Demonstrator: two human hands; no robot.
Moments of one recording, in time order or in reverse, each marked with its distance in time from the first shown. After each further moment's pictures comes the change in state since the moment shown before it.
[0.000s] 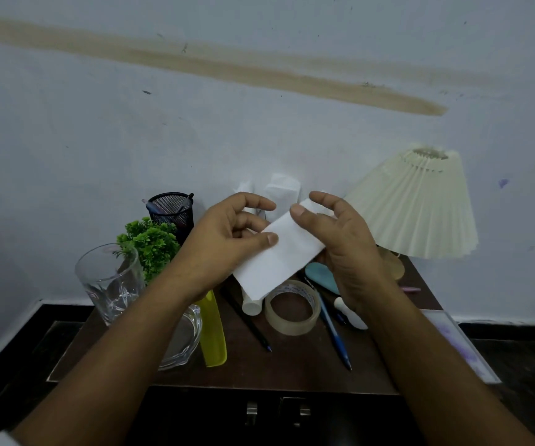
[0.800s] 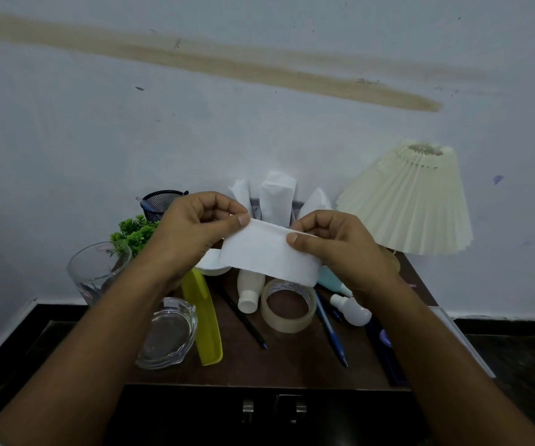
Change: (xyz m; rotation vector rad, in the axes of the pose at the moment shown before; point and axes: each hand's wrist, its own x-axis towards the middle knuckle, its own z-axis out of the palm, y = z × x) left_hand 0.004 -0.006 -0.023 -0.031 0.142 -0.046; right_hand 0.010 0.011 -0.023 -0.397 -0.162 -0.090
